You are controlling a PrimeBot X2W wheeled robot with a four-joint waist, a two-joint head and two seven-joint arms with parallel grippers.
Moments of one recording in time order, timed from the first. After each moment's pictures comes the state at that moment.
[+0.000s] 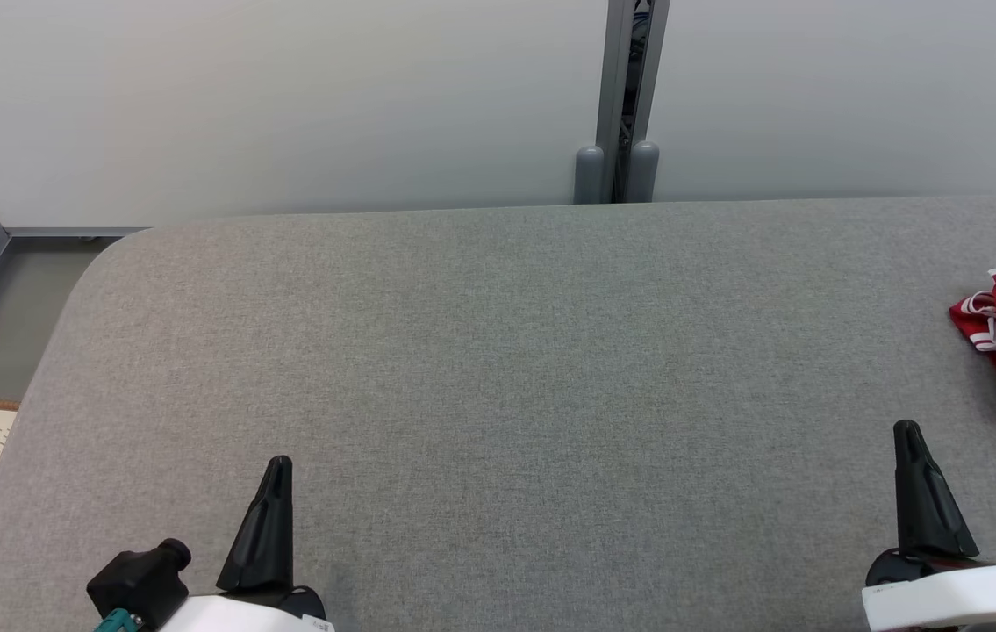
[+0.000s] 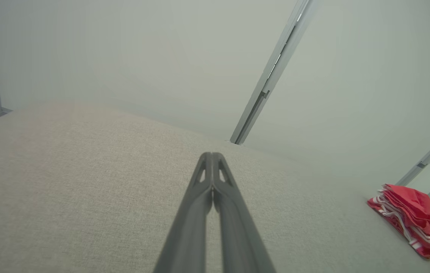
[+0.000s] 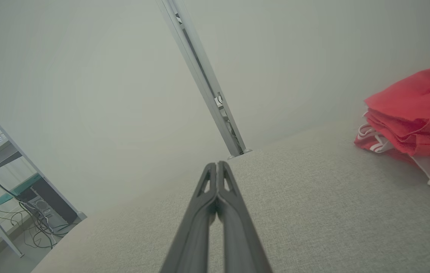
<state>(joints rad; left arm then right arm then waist) 0.08 0.05 -0.14 0.11 -0.50 -0.05 -0.21 0.05 -0.04 -0.03 0.08 0.51 0.13 -0.20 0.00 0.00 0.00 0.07</state>
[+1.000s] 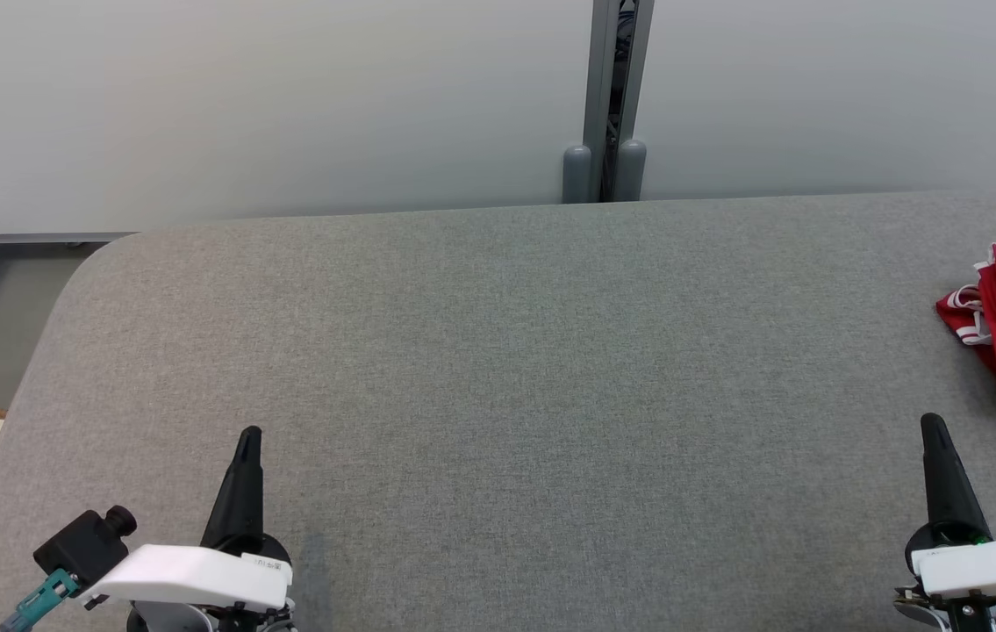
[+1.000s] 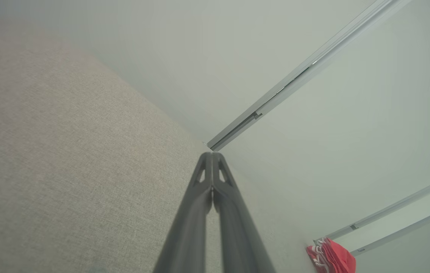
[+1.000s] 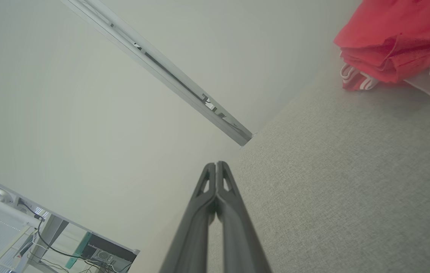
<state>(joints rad) -0.03 0.06 -0.09 0.21 -0.94 -0.08 -0.11 -0.01 -0.06 -0.08 0.15 0.95 0.13 -0.09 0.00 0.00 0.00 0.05</state>
